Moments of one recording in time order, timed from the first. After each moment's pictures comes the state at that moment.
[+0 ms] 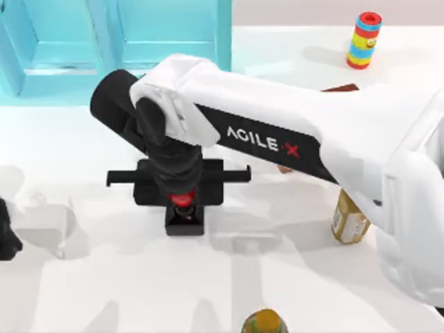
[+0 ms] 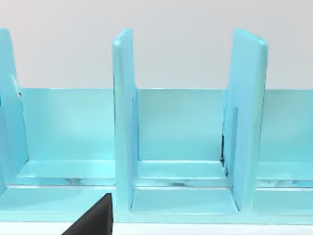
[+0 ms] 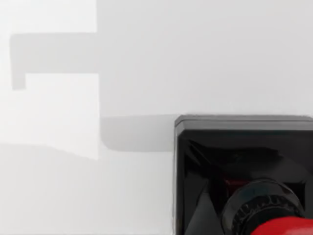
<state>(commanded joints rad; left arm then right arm) 0.00 0.00 0.00 0.00 0.00 0.00 0.89 2.46 2.15 -1.13 0.16 0.90</state>
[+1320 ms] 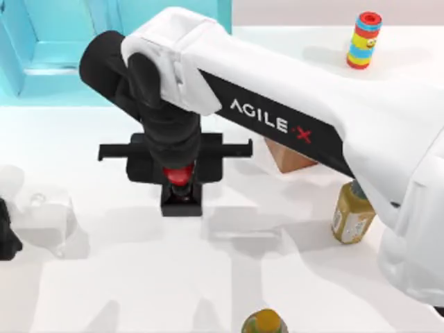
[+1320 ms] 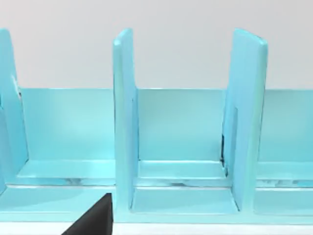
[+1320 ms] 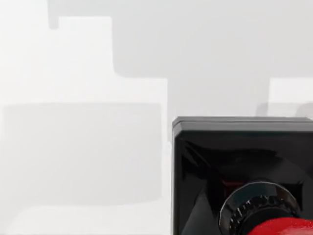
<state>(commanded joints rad) 0.00 0.00 0.00 0.00 0.00 0.00 0.89 2.47 2.35 -1.33 0.16 0.90</state>
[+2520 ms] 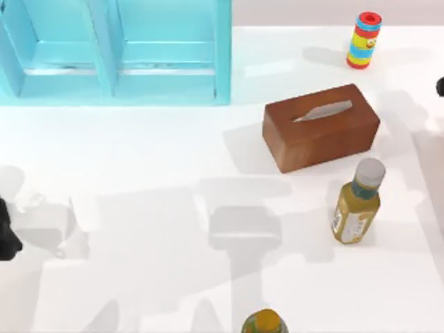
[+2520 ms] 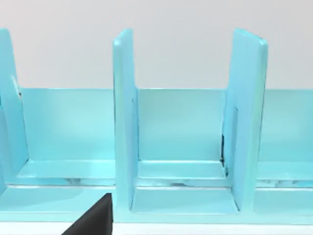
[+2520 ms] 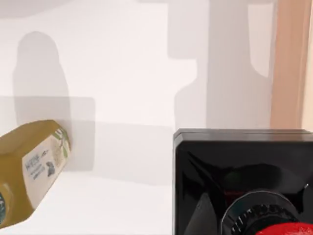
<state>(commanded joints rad) 0.00 0.00 0.00 0.00 0.00 0.00 0.09 1.65 1.50 -1.22 0.00 0.11</state>
